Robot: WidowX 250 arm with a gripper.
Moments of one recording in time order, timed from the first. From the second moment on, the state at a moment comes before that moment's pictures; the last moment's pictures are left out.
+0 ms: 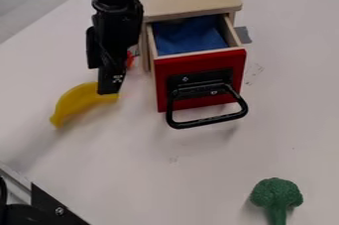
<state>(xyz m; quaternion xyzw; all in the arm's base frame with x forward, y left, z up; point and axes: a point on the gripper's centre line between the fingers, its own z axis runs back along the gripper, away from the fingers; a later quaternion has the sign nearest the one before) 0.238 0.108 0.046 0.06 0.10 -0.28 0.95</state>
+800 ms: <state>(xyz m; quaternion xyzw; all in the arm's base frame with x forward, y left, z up) 0.220 0.120 0.031 0.06 0.13 -0.29 0.95</state>
